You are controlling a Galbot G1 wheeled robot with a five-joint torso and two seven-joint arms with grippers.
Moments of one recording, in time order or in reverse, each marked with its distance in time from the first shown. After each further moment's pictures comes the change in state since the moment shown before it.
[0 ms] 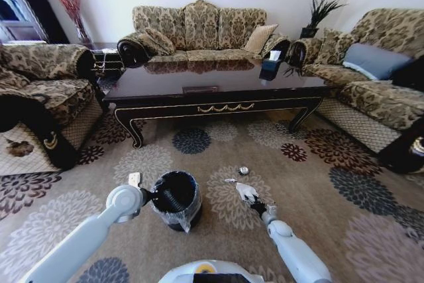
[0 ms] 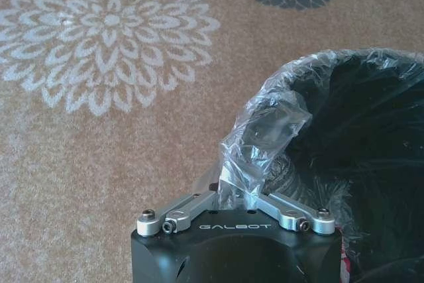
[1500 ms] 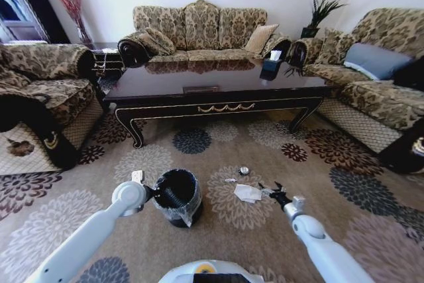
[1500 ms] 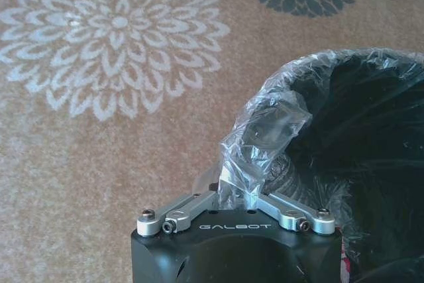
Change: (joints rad) left arm -0.050 -0.020 0.002 0.065 -0.009 0.003 0.004; right arm -0.182 -0.168 0.099 0.399 0.107 -0.071 0.026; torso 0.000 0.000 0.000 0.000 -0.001
